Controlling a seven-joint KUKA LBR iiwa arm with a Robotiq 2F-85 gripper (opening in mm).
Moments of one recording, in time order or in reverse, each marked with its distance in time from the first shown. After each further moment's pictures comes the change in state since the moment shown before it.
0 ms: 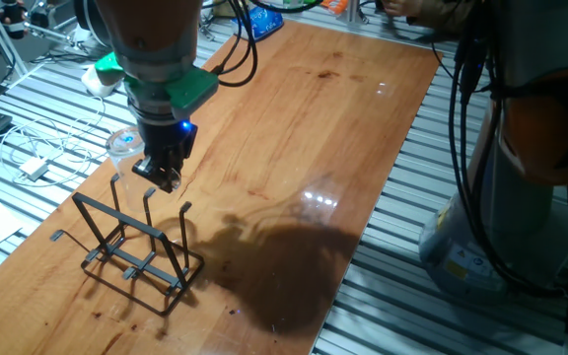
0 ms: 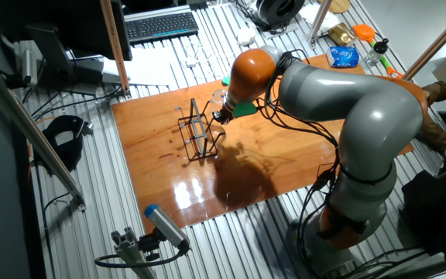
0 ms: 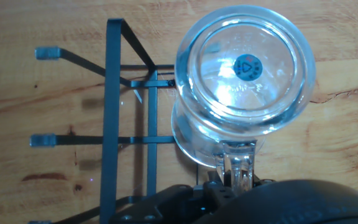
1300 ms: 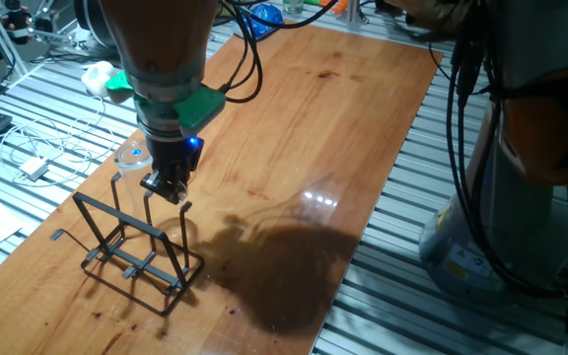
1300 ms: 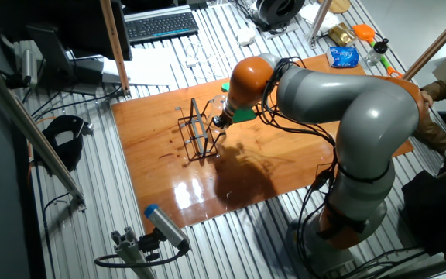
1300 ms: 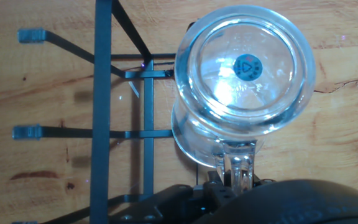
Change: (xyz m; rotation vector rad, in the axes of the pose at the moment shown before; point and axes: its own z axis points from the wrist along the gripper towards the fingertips) arm 0.009 -0.001 0.020 0.005 -0.001 0.014
